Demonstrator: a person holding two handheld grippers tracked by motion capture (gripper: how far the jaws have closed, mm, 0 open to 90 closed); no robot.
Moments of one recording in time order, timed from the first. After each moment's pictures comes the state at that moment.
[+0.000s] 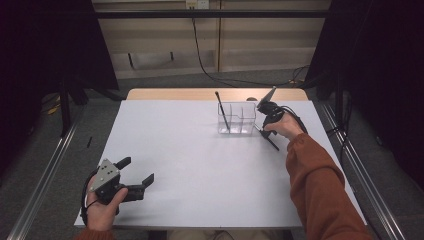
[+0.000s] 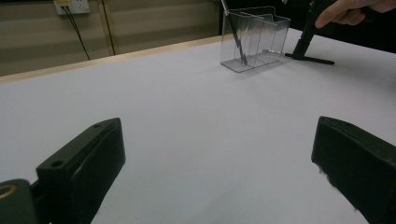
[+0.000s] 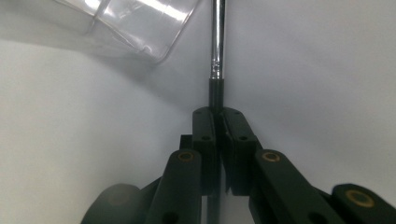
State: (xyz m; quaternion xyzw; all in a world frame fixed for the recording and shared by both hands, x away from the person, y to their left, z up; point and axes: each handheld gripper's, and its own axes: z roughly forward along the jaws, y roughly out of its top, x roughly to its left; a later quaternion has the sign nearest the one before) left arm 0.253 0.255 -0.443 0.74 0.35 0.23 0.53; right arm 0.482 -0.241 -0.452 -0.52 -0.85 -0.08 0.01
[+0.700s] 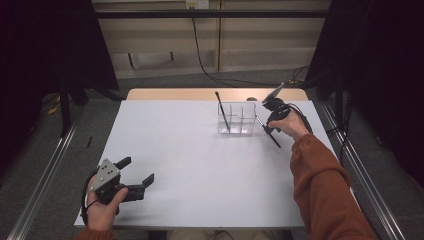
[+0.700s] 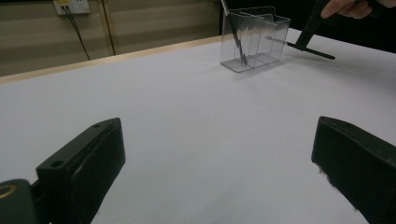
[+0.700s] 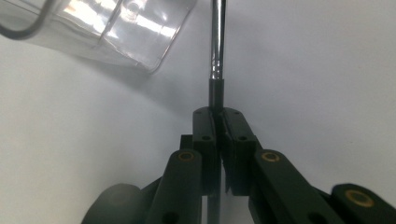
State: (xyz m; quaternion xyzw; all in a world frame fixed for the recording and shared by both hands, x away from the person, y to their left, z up) left arm 0.252 0.255 -0.442 0.74 0.35 0.23 0.53; right arm 0.476 -0.255 -0.436 -0.54 -0.83 -0.12 -0.01
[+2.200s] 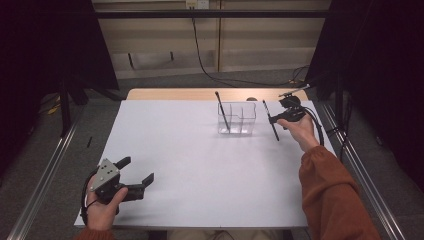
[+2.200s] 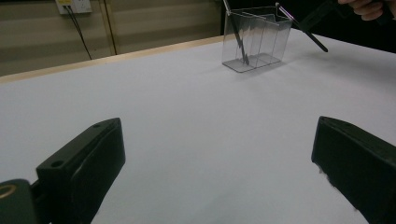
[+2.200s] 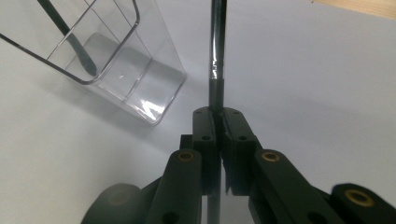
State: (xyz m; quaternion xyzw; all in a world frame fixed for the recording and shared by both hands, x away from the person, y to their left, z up) left arm 0.253 0.256 -0.442 0.74 0.35 0.23 0.53; right arm 0.447 -0.288 -0.423 -0.55 -0.77 -0.30 -0.10
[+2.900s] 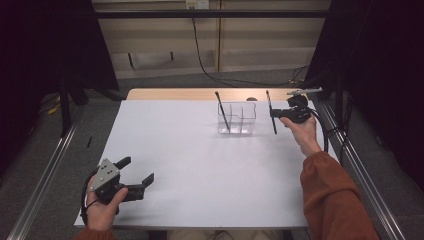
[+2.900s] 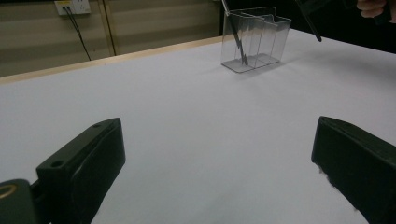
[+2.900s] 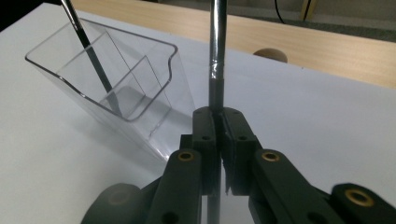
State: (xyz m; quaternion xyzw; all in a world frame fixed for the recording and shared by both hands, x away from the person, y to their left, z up) left arm 0.253 0.255 -0.442 0.74 0.35 0.23 0.53; right arm 0.428 -0.295 -0.411 -0.51 -0.74 -0.41 -0.16
